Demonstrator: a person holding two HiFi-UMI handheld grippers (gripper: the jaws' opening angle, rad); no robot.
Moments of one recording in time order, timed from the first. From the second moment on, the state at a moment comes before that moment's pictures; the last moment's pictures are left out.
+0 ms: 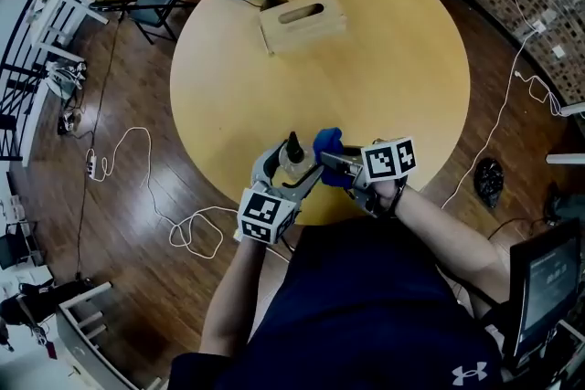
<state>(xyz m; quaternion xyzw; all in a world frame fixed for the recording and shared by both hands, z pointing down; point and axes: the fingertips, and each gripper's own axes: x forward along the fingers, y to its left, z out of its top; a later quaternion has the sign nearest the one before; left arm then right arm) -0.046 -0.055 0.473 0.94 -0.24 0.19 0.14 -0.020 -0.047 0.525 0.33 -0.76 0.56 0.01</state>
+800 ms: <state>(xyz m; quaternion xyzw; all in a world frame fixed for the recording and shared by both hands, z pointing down) -0.067 -0.028 0.536 0.90 -0.27 0.28 0.17 0.003 -0.028 0.570 0.37 -0.75 0.55 0.07</state>
